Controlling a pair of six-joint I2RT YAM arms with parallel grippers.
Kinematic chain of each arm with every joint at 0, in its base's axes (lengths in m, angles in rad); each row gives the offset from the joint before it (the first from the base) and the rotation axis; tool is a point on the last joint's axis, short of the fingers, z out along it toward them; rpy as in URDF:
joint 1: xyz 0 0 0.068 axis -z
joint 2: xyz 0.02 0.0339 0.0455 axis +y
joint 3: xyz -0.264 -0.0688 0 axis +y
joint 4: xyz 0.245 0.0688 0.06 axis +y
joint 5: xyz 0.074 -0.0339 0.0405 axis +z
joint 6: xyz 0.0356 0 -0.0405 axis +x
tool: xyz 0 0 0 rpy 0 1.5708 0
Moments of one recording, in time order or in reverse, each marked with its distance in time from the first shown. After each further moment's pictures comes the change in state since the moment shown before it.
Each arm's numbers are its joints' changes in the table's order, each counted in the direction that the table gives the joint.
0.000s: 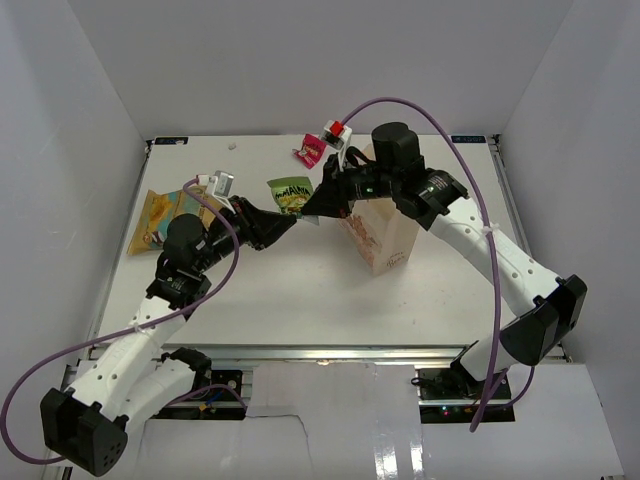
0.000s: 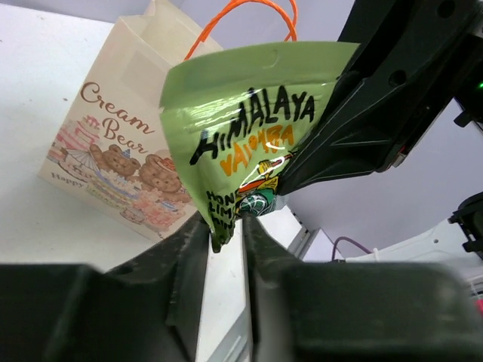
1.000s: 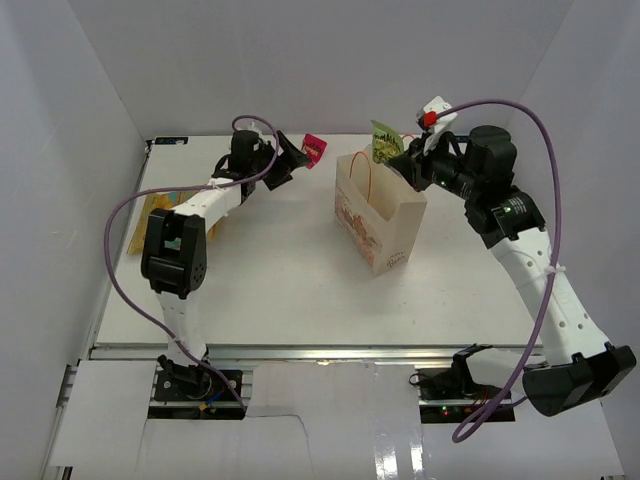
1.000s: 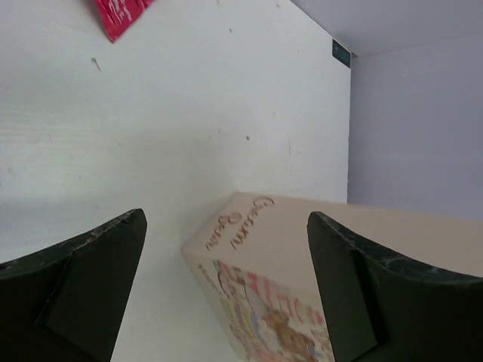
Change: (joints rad) left arm -0.162 1.078 -0.713 0.159 0.104 -0.142; right arm 0.349 -0.317 0.182 -0.089 -0.303 -0.282
